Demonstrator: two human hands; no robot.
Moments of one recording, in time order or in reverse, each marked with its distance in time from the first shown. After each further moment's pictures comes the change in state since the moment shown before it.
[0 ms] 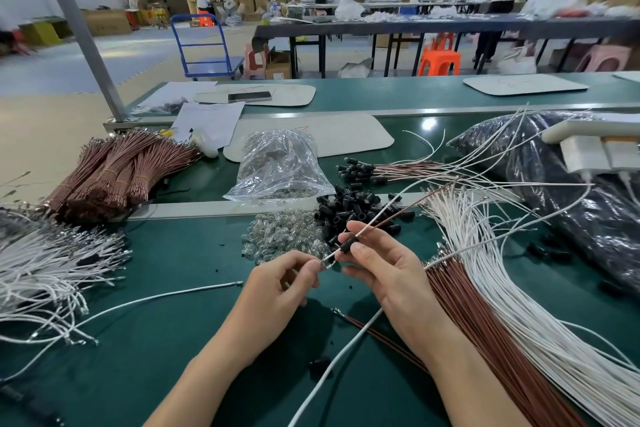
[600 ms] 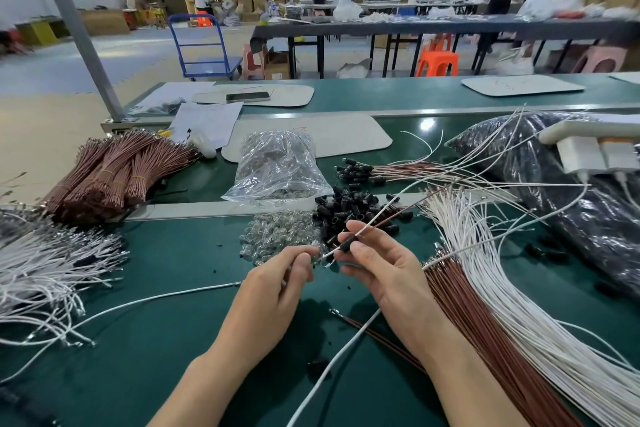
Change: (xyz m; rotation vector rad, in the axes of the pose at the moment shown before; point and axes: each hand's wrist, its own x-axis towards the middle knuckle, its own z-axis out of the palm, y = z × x) left_hand -0.003 -0.005 0.003 0.156 0.098 0.120; right_hand 0.000 -0.001 0.002 0.053 0.036 0.021
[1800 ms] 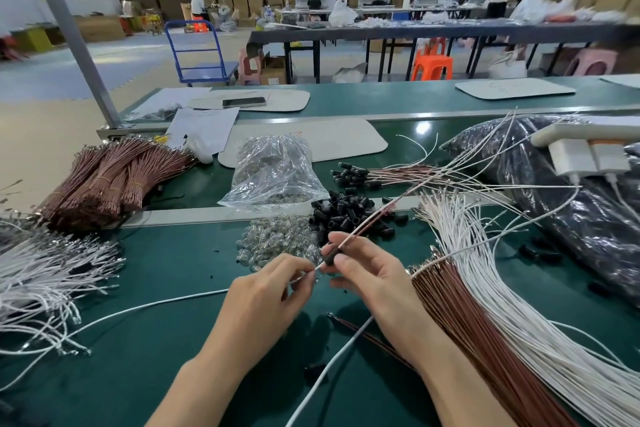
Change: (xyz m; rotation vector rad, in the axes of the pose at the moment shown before) left_hand 0.000 0.009 -0.009 0.338 0.050 0.248; right_hand -0.005 0.001 0.004 -0.195 -0.079 -0.027
